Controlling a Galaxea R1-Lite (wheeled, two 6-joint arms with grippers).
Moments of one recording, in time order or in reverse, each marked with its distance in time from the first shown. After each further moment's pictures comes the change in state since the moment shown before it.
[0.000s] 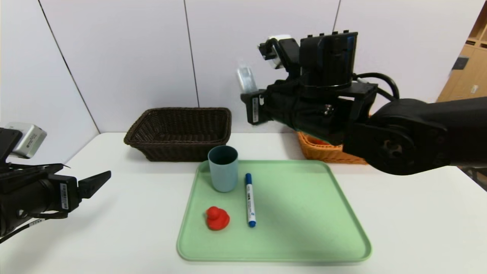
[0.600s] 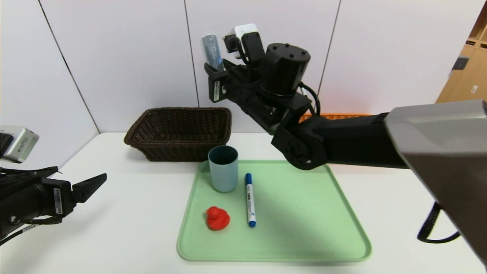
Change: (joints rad) left arm 0.011 -0.032 0.022 0.002 -0.004 0.004; right arm 0.012 0.337 -0.355 -0.359 0.095 -0.095
